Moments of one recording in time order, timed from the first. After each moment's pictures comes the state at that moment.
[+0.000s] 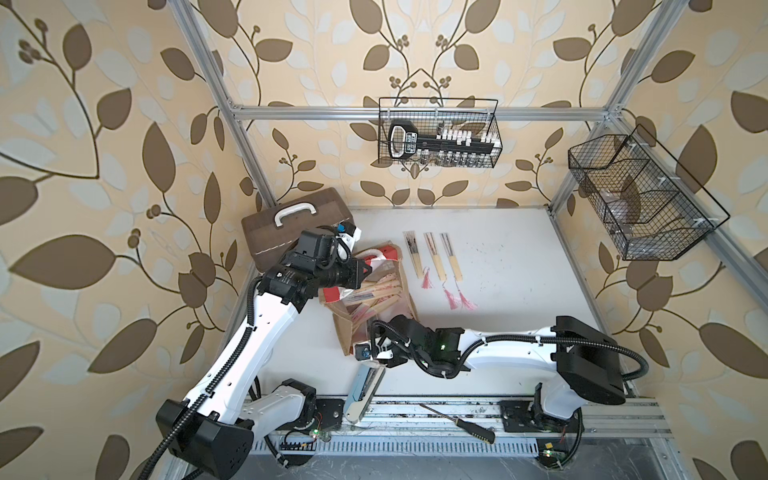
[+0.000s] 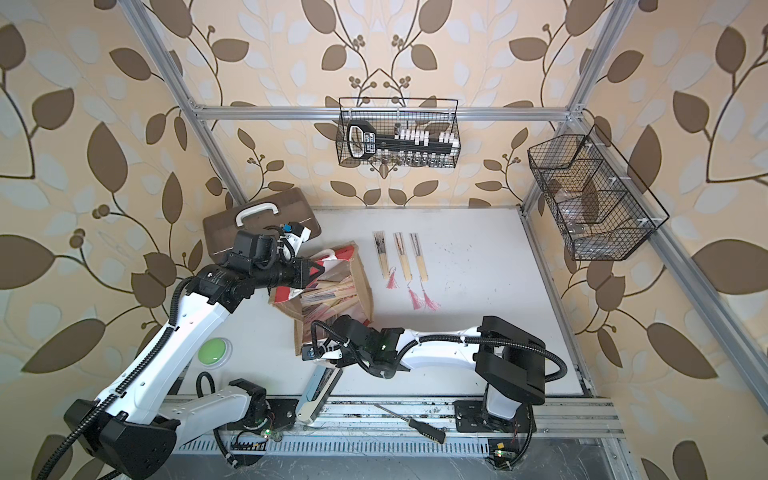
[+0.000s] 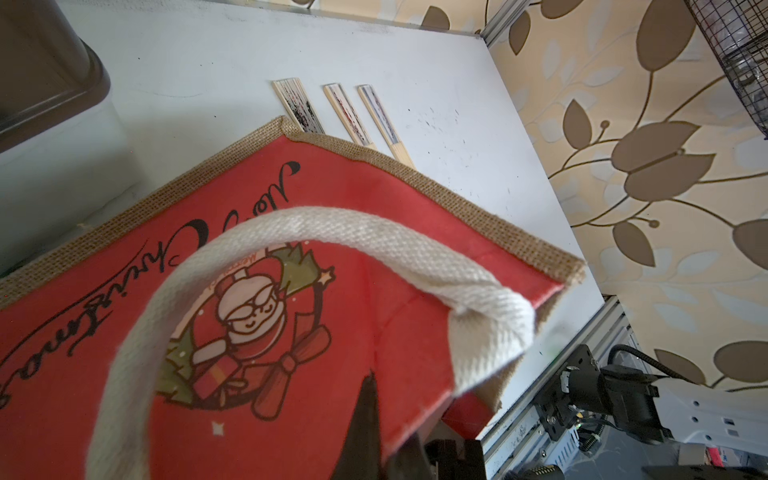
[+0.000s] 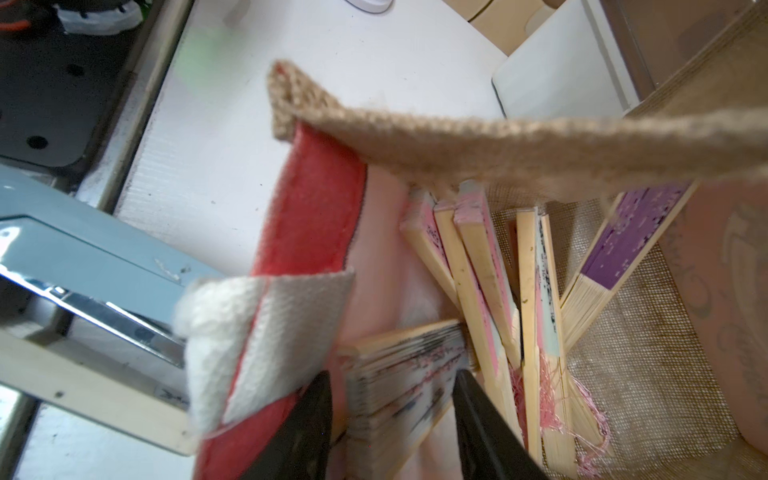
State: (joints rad) left arm -0.31 1.11 1.17 -0.78 0.42 -0.27; right arm 1.22 1.66 0.96 0.03 0.15 -0.64
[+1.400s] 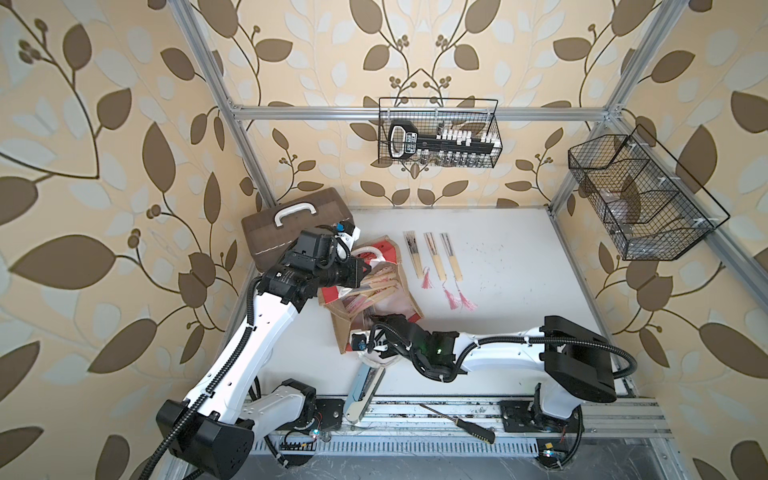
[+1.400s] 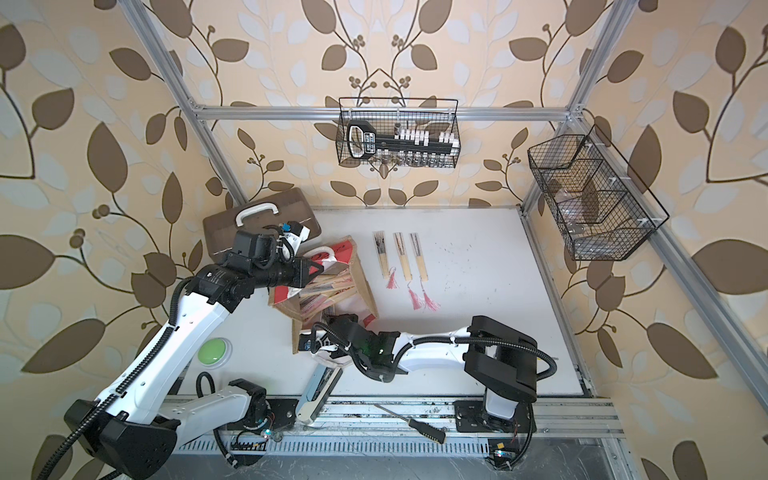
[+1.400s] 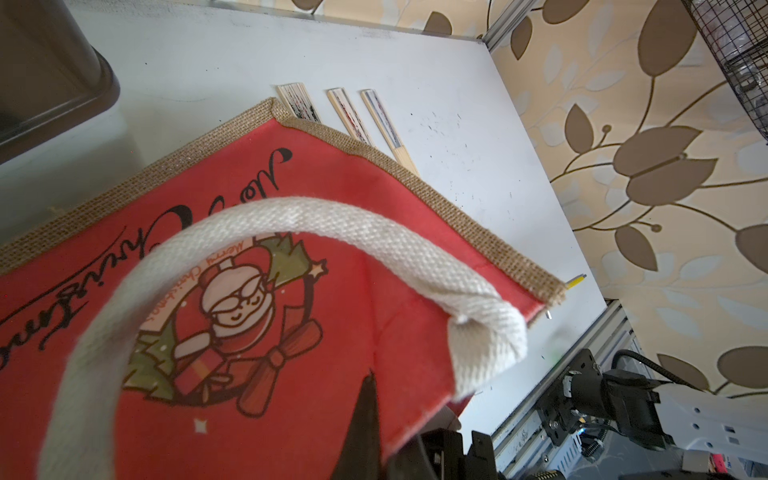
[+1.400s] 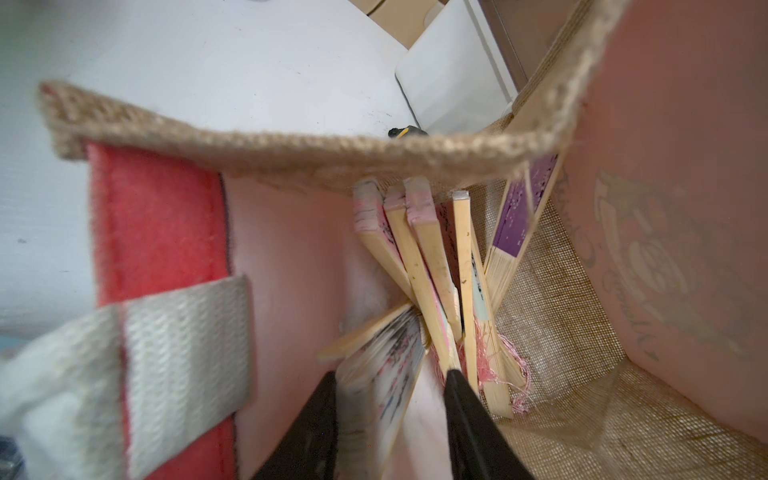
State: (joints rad) left arm -0.31 1.11 1.17 -0.77 0.42 -0.27; right arm 1.23 1.71 0.94 0.26 0.39 -0.66
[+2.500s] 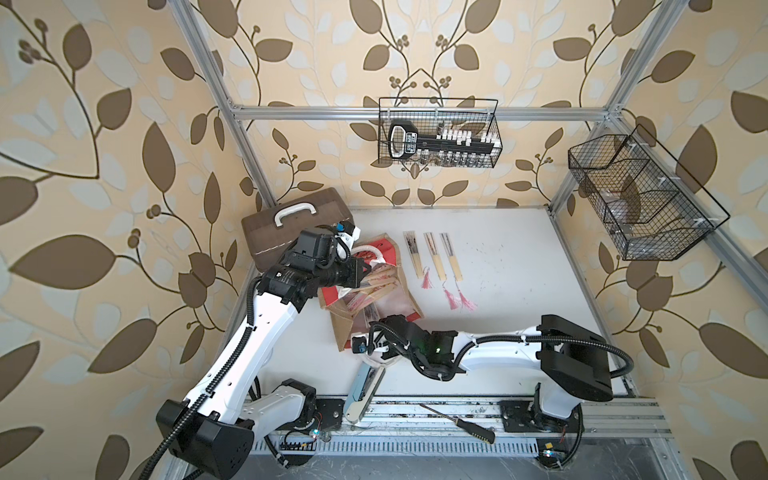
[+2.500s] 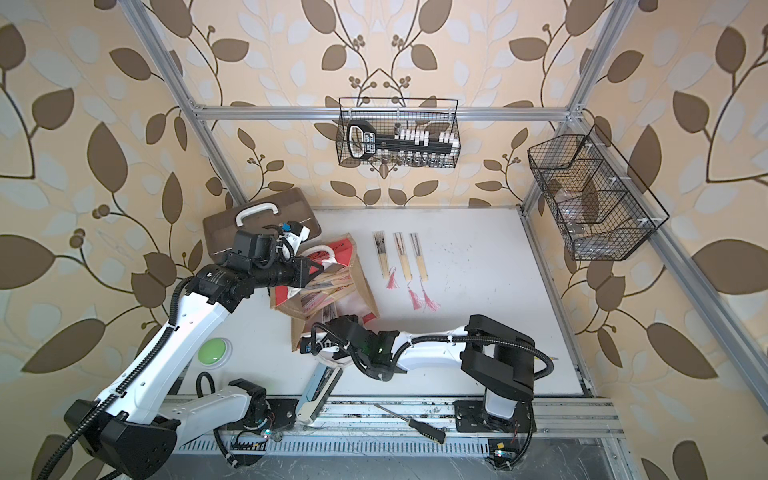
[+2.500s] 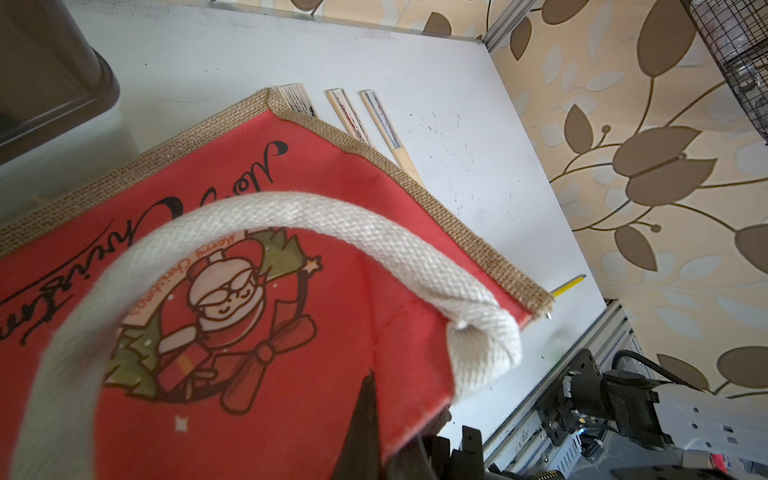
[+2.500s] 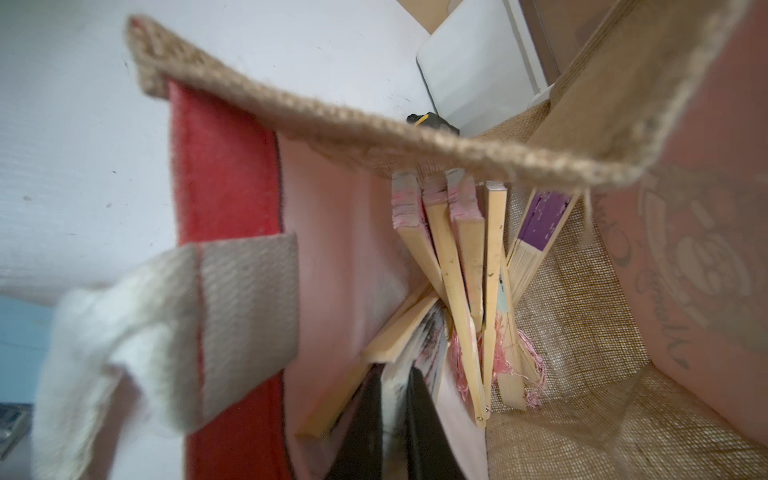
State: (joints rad) left arm -0.31 1.11 1.17 -0.77 0.42 -0.27; right arm 1.23 1.71 0.94 0.22 0.37 -0.70
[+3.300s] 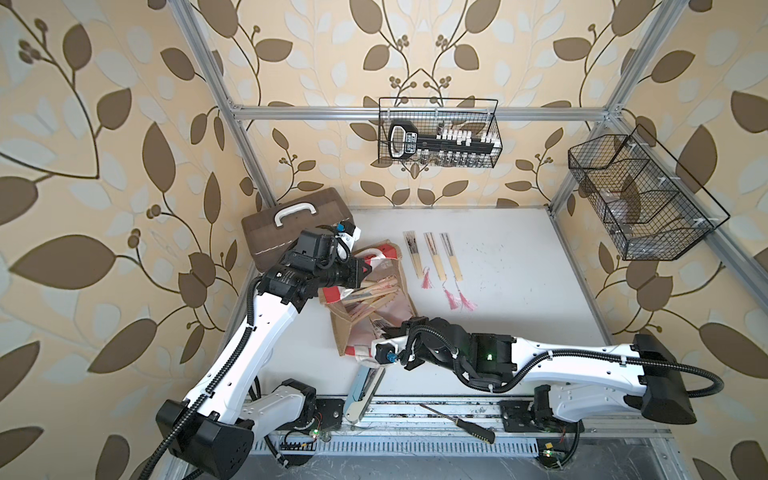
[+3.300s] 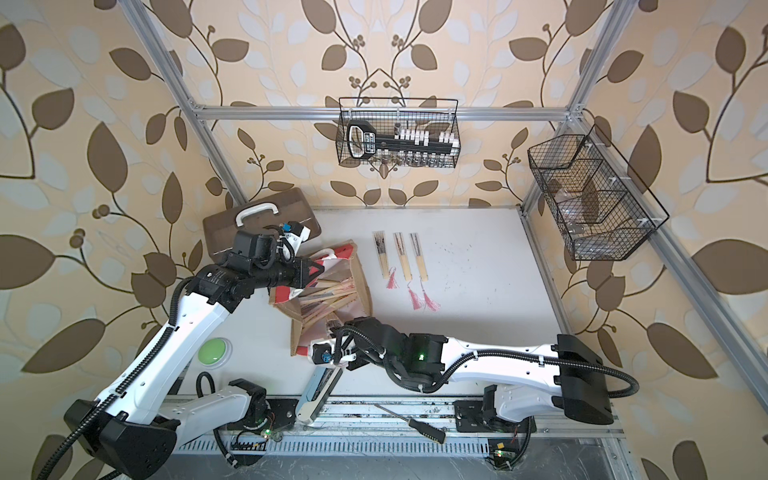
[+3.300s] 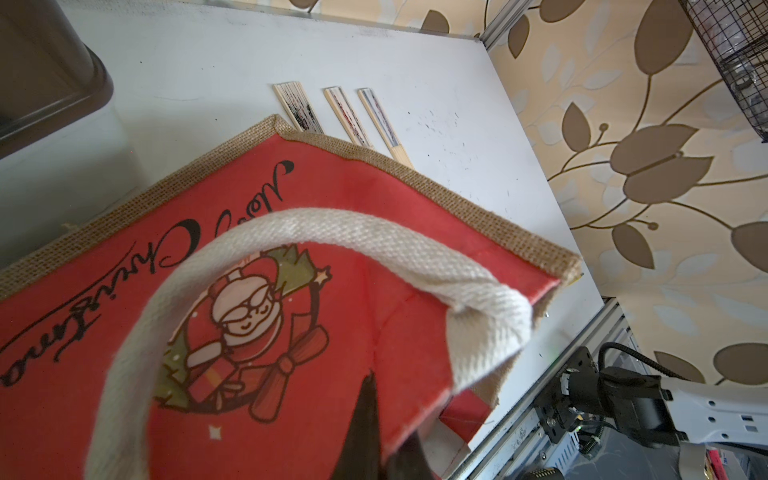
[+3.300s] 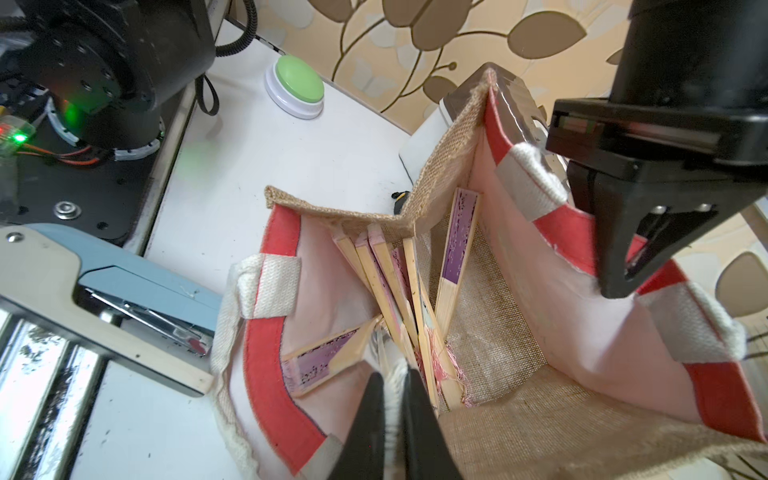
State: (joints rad) left arm -0.31 1.11 1.17 -0.77 0.42 -0.27; right arm 1.31 1.29 0.89 -0.04 0.27 -0.63
